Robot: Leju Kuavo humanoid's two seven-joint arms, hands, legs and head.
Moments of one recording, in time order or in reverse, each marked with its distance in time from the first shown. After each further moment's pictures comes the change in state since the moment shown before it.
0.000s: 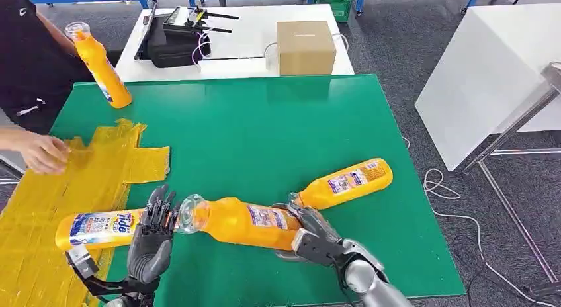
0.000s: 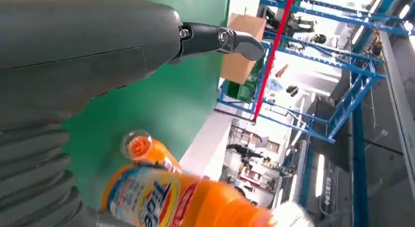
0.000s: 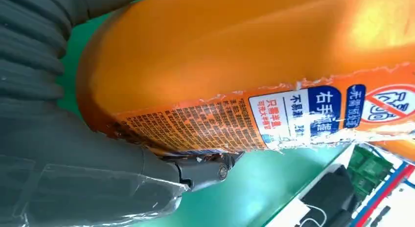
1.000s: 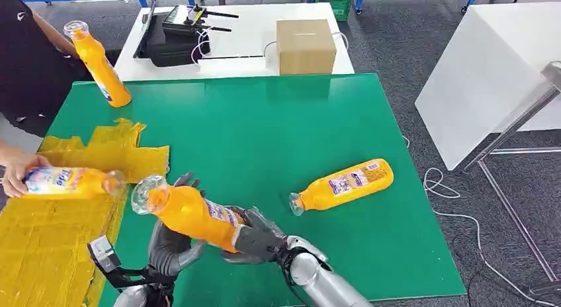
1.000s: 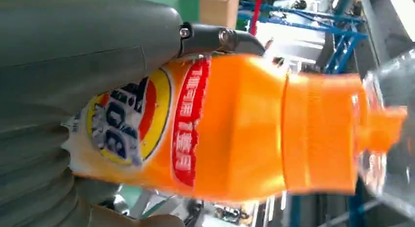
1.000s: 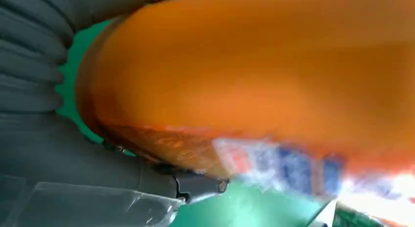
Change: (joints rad) left arm -0.063 -0.002 -0.136 -0.006 -0.077 0.028 -0.055; right arm -0.153 0.266 0.157 0.338 0.040 0.005 0.016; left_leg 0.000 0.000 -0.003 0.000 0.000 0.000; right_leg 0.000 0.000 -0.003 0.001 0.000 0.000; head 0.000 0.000
